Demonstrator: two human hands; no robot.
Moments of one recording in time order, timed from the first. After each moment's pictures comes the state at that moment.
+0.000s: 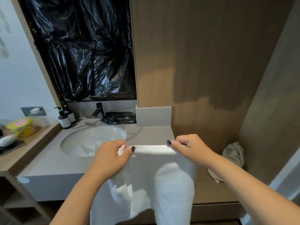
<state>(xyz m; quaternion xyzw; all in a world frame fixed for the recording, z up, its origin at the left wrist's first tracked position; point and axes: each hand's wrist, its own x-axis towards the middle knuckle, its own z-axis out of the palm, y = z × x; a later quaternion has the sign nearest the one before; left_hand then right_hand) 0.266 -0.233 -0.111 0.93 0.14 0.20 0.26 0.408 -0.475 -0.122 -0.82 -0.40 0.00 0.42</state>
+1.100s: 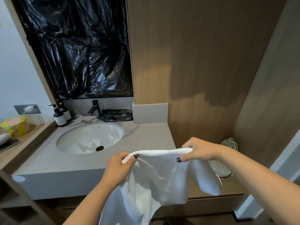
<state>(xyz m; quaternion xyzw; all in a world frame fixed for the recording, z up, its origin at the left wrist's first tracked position) 0.288 -0.233 -0.203 0.85 0.19 0.16 0.46 0.432 -0.509 -0.129 -0.84 -0.35 0.28 0.30</state>
